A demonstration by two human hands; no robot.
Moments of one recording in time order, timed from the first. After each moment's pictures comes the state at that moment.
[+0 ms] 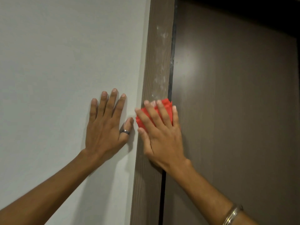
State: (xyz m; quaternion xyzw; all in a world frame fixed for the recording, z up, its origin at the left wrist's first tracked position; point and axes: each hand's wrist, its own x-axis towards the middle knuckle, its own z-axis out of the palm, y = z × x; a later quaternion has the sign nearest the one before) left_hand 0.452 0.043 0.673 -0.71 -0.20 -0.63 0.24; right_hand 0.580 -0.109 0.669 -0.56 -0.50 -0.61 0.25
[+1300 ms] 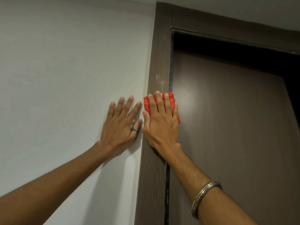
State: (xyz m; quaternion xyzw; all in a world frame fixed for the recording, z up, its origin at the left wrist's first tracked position) left_hand 0.451 0.026 0.794 -0.76 -0.17 -0.59 0.24; right_hand 0.563 -0.086 0.814 -0.62 -0.44 -0.57 0.32
